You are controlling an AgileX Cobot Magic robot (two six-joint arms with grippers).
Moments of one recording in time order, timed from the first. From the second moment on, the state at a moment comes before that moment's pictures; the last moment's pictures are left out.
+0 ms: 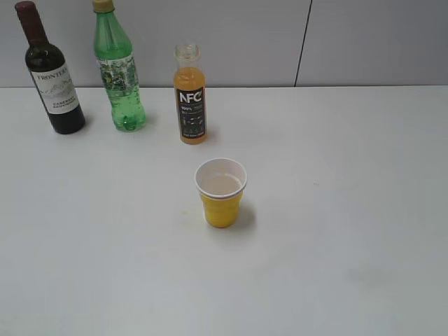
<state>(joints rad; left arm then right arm) 0.01 0.00 -0.49 -0.15 1.03 0.15 0.02 0.00 -0.51 0.06 1.04 -0.08</state>
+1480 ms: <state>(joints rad) -0.12 1.25 -0.50 0.28 -0.61 -0.24 0.02 0.00 -0.51 0.06 1.04 -0.08</state>
